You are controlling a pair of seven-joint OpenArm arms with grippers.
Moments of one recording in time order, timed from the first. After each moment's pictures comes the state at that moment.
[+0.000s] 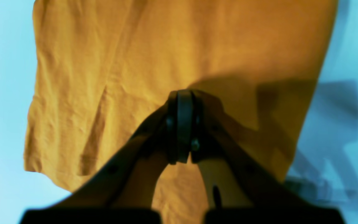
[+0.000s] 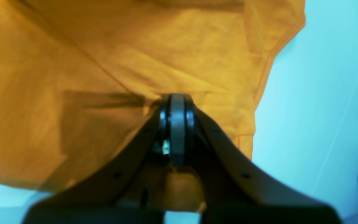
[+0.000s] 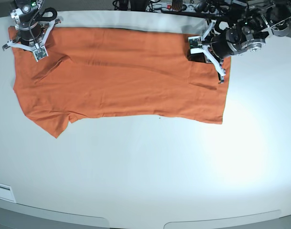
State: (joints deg) left arm 2.8 -60.7 53.2 116.0 -0.9 -16.1 22.8; right arm -44.6 33.2 0.9 116.0 -4.3 3.1 -47.6
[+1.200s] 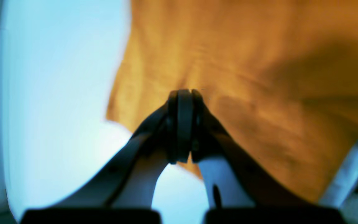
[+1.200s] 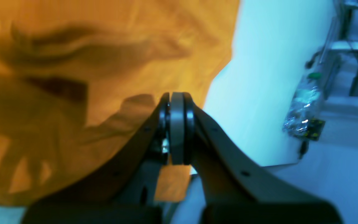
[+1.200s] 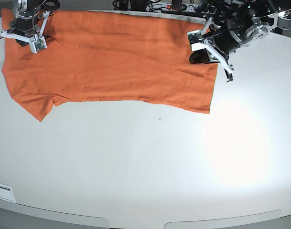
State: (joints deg) left arm 4.4 -65.5 53.5 131.8 2.2 1.9 34.3; right arm -49.9 30.9 0.4 127.2 -24.7 -8.0 -55.7
